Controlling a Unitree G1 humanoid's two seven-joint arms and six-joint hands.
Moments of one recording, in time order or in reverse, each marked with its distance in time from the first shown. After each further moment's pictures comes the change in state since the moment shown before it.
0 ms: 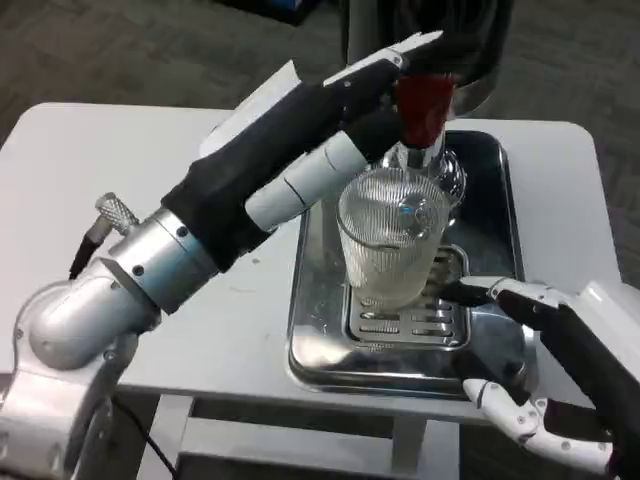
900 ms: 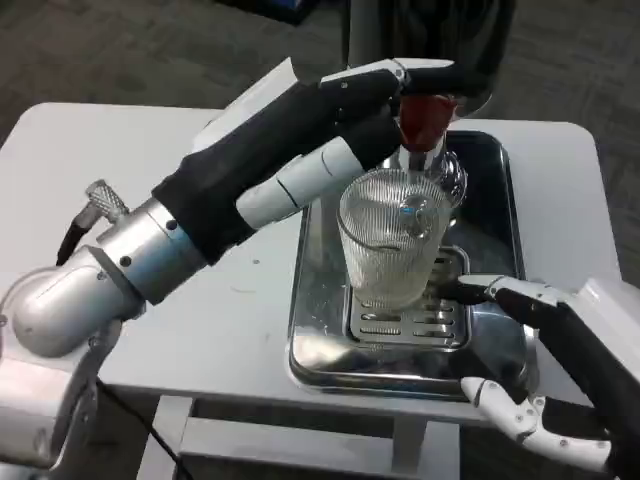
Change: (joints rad) left arm -0.033 0.060 -0.003 0.062 0.012 -0.092 -0.064; right arm -0.009 0.001 0.005 0.000 0.000 0.001 0.000
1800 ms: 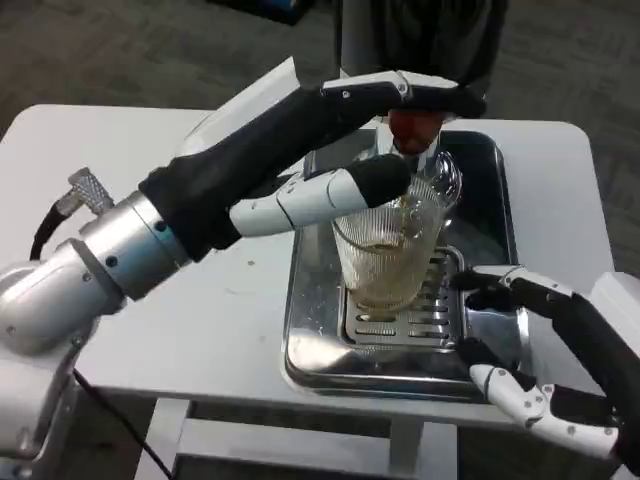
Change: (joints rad) left arm -0.011 0.061 -0.006 0.027 0.067 -0.124 -0.012; right arm -0.017 0.034 -0.009 0.004 0.027 0.069 0.000
